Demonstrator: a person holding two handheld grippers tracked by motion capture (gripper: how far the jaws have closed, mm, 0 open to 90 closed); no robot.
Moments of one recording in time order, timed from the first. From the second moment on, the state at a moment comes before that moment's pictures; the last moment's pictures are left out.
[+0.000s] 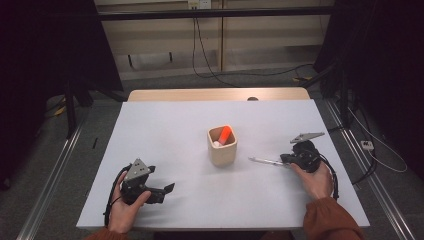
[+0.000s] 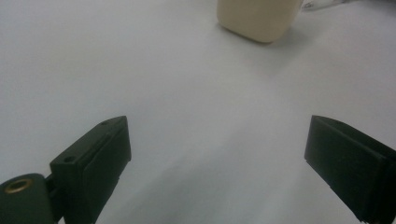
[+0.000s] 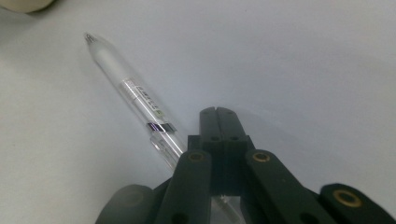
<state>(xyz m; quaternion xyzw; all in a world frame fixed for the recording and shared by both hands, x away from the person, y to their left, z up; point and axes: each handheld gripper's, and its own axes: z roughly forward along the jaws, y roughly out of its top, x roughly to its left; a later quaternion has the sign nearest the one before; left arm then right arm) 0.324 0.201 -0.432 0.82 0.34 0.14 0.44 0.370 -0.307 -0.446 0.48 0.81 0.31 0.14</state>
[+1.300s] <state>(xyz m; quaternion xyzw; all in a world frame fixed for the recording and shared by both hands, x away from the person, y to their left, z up) 0.325 0.201 -0.433 0.82 0.34 0.14 0.44 0.355 -0.302 -0.438 0.47 0.80 0.34 0.14</state>
